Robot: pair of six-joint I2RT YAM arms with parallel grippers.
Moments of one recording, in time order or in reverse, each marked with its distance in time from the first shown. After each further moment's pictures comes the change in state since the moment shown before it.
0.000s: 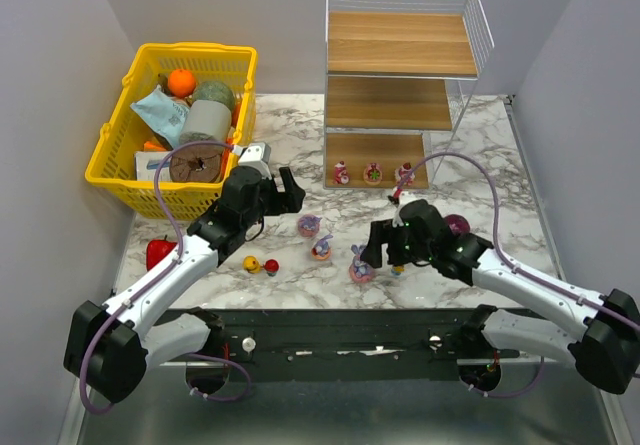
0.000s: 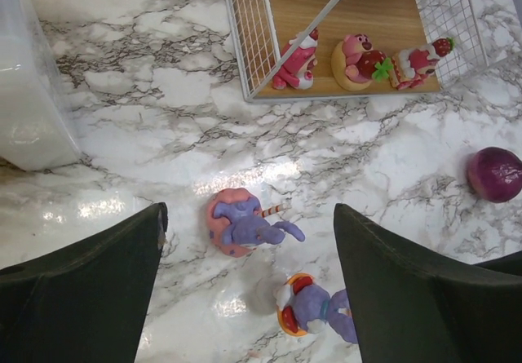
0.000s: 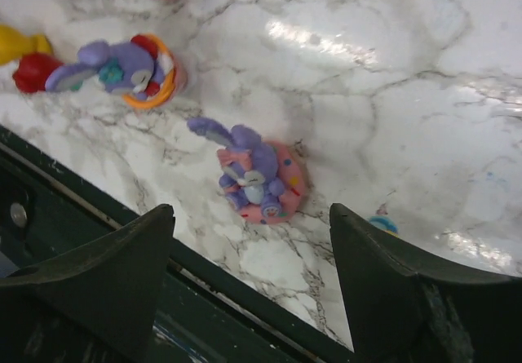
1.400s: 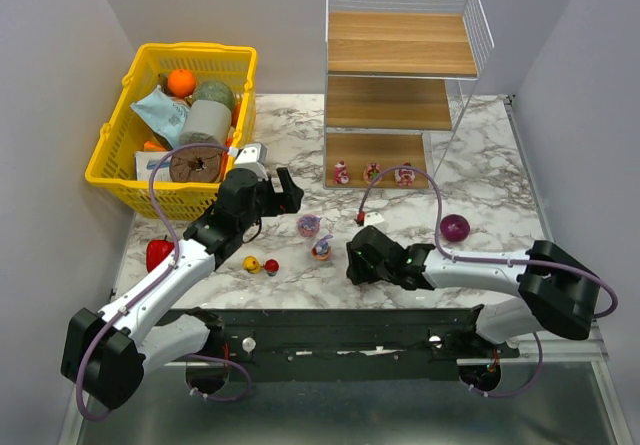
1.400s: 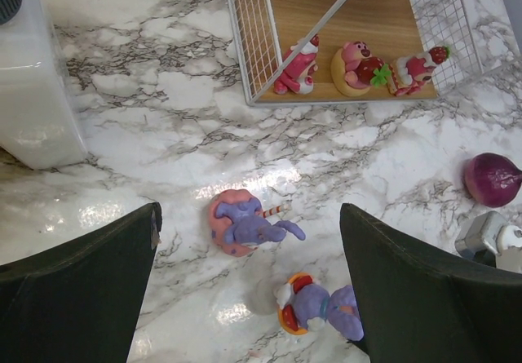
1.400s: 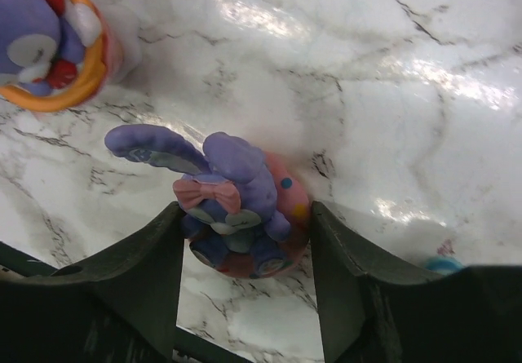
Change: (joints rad) left arm 0.004 -0.037 -0.020 0.004 -0.013 -0.002; right arm 0.288 0.380 -0.001 0.196 0.314 0.092
